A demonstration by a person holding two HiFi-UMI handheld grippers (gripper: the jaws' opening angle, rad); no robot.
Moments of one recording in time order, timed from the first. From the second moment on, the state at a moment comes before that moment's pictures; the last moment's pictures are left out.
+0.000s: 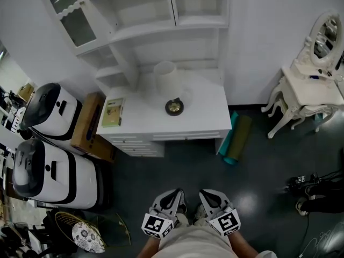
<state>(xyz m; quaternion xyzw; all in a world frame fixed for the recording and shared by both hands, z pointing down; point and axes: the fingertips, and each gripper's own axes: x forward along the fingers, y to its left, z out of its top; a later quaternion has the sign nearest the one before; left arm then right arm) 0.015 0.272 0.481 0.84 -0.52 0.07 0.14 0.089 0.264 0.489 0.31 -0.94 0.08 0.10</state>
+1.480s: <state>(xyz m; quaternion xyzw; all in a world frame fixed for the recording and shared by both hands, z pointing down) -0.111 0.129 0.501 0.90 -0.41 0.09 0.11 -0.031 0.138 0.476 0.43 -0.89 0.04 0.13</state>
